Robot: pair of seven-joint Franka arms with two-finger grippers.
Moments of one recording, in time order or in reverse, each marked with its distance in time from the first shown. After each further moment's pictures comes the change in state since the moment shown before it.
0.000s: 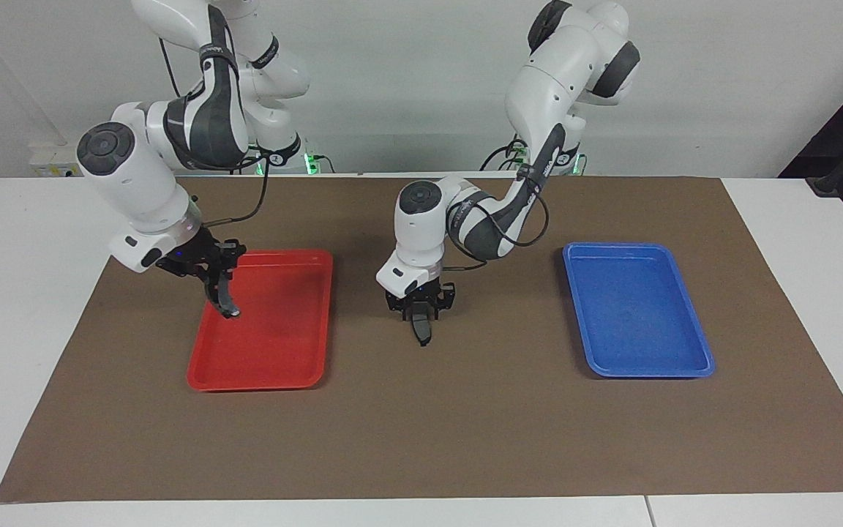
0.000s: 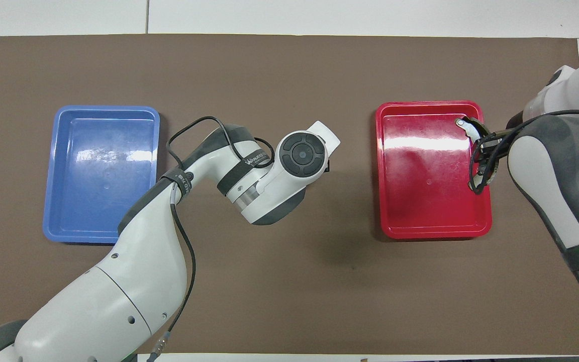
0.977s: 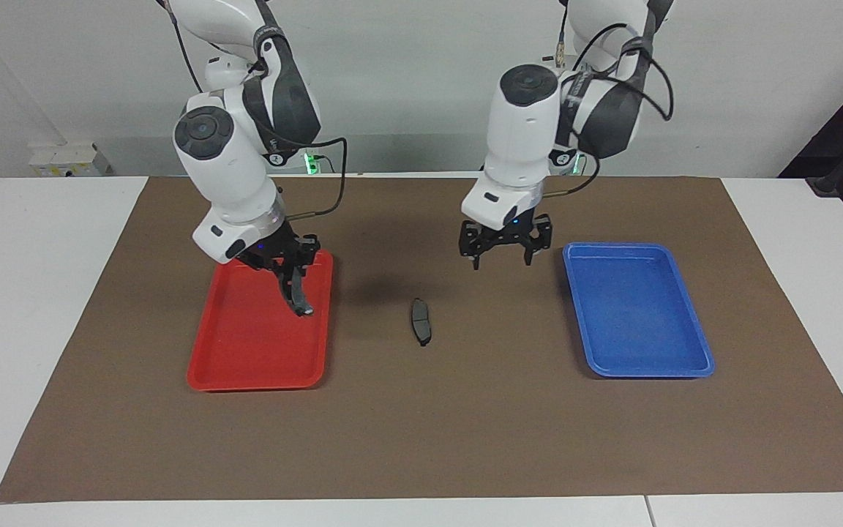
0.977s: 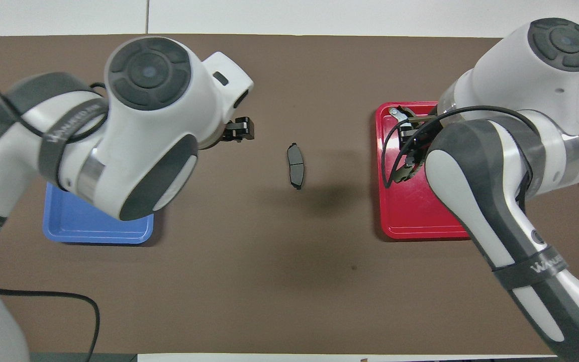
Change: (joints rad) left arm 0.263 -0.400 -0.011 0.053 -0.183 -0.434 0.338; right arm 0.060 0.069 0.205 0.134 0.030 -0.014 0.348
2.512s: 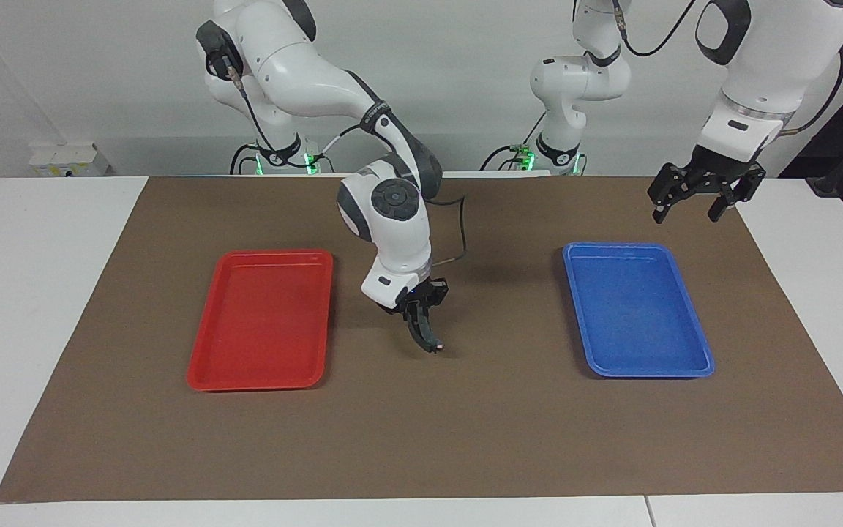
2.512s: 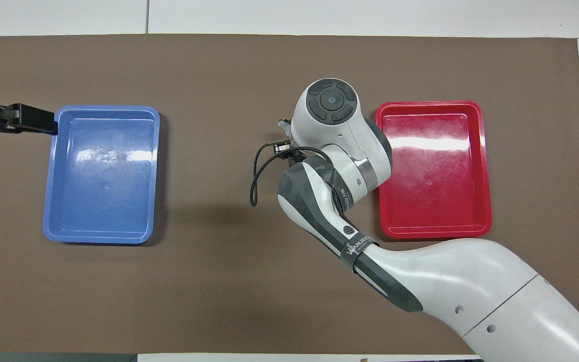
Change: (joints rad) left arm 0.072 -0.240 0.391 -0.082 -0.186 -0.079 0.510; right arm 0.245 0.360 0.063 0.152 -0.131 0.279 0.237
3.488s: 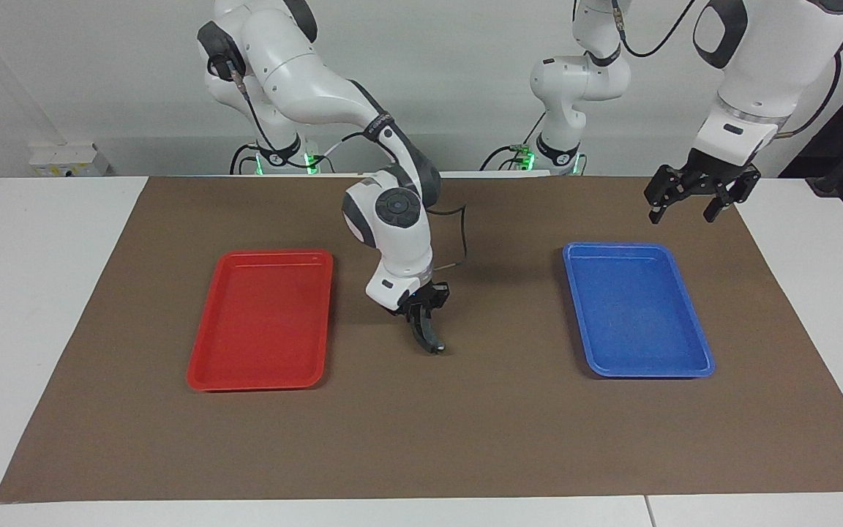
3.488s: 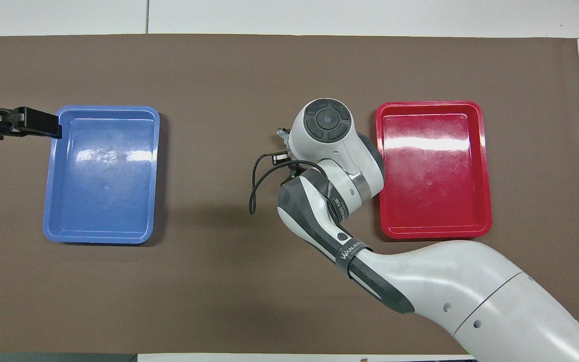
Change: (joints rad) left arm -0.006 0.000 0.000 -0.010 -0.002 -0.010 -0.003; right arm 0.007 0.001 0.002 -0.082 0.000 0.098 0.037
